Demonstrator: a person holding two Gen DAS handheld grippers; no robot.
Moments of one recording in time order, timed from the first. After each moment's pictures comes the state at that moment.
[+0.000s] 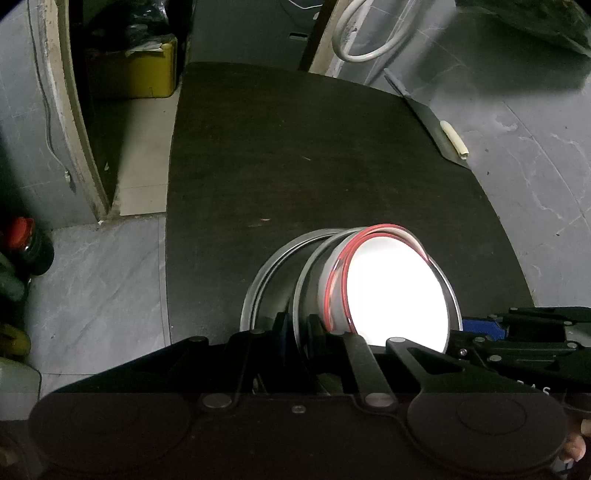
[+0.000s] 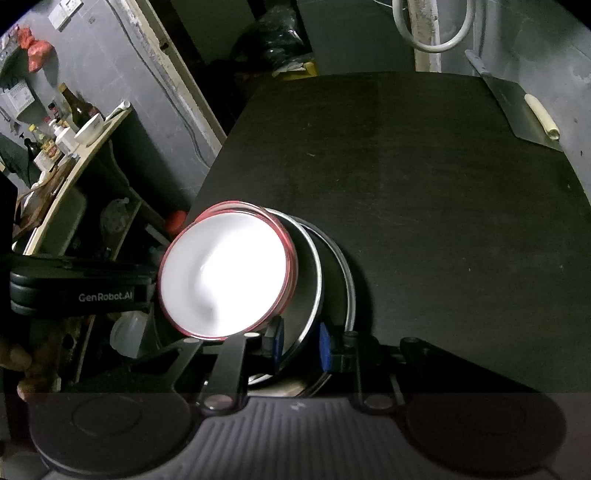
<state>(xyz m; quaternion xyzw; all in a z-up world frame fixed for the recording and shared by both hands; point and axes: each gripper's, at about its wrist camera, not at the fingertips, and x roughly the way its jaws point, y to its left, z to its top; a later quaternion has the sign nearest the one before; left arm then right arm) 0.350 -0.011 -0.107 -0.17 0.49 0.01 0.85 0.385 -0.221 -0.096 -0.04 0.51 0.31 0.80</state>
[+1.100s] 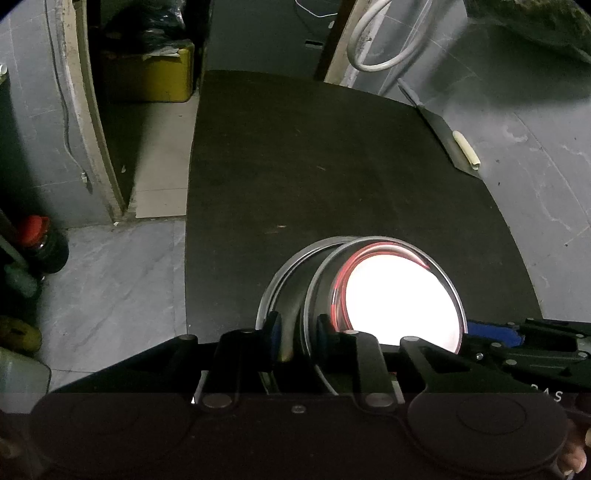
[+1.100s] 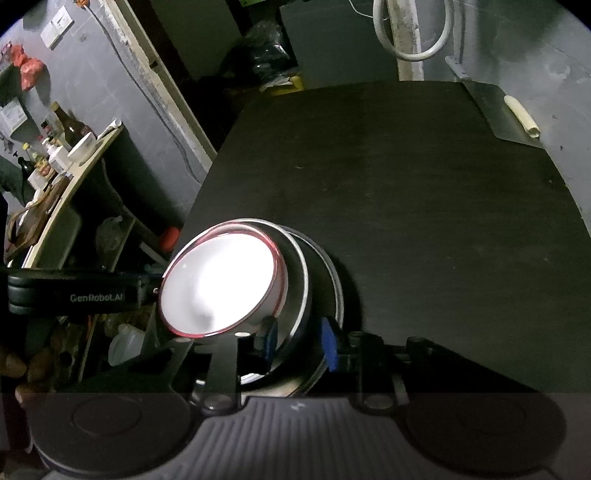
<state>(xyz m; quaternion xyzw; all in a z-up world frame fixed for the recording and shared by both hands) 0.344 -0.013 -0.099 -0.17 0.49 0.04 0.86 0.381 -0.233 -0.092 -0.02 0.49 0.29 0.82</state>
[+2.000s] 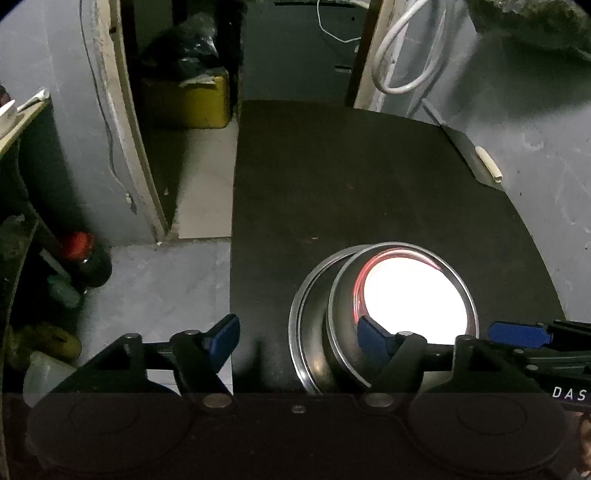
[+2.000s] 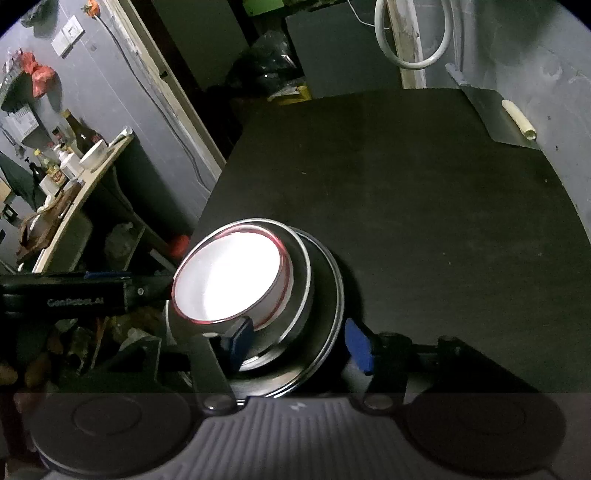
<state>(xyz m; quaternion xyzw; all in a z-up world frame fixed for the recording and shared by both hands) 0.320 -0.023 -0.070 -0.13 0.46 0.11 0.87 0.374 -0.249 -0.085 -0.01 0.48 0.31 0.82</state>
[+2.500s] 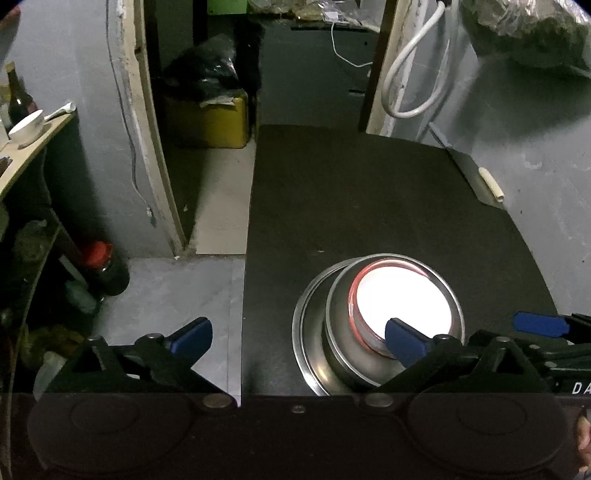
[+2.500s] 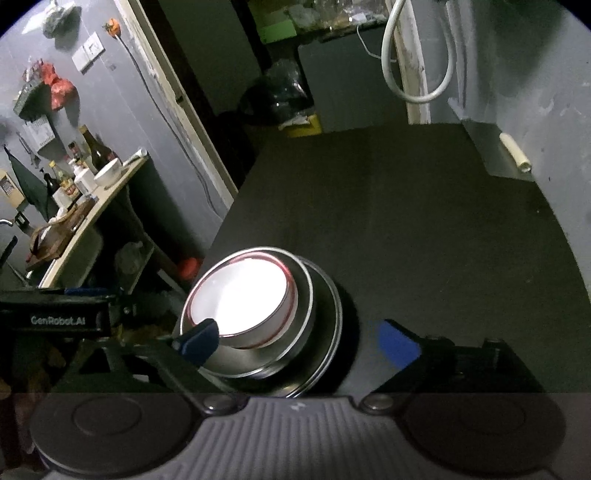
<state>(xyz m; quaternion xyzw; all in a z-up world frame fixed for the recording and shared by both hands) 0.296 -0.040 -0.047 -0.13 0.43 0.15 0.88 0.365 -0.266 -0.064 0.00 0.43 0.33 0.84</state>
